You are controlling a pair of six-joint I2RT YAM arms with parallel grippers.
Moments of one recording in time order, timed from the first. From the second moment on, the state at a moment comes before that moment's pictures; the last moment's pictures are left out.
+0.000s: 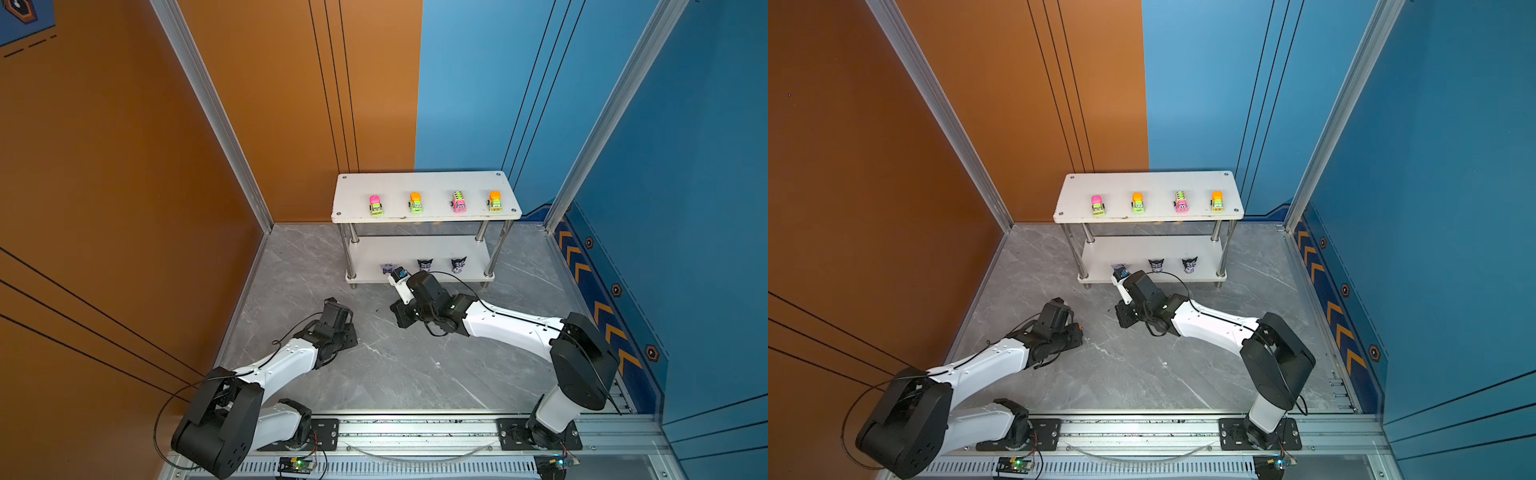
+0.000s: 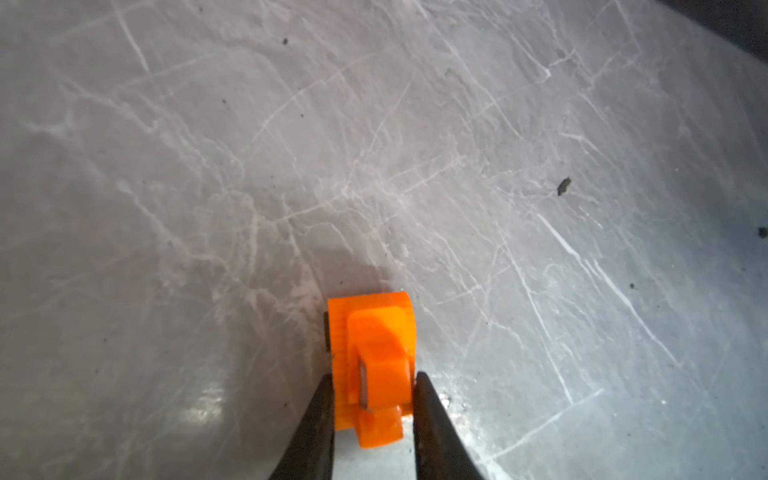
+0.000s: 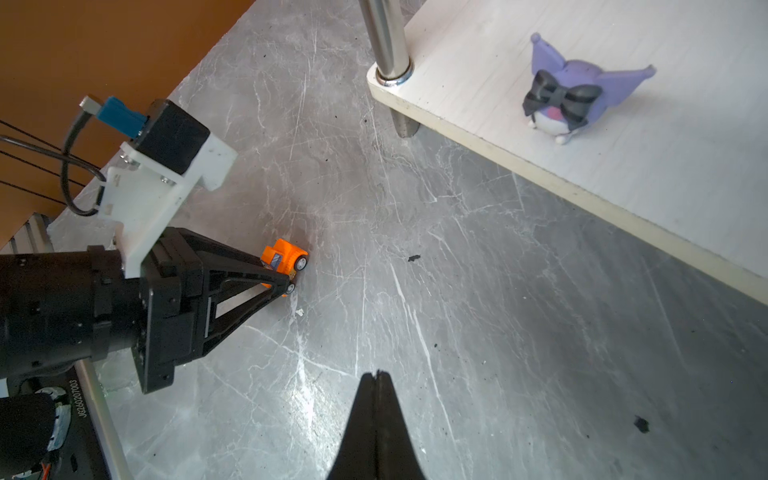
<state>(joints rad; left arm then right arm) -0.40 1.23 0.46 -0.22 -0.06 -0.63 0.86 1.68 1.13 -0.17 -0.09 0.29</state>
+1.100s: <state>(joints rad) -0.59 1.71 2.25 -0.99 -0.41 -0.12 0.83 1.63 0.94 -0.14 -0.07 0.30</state>
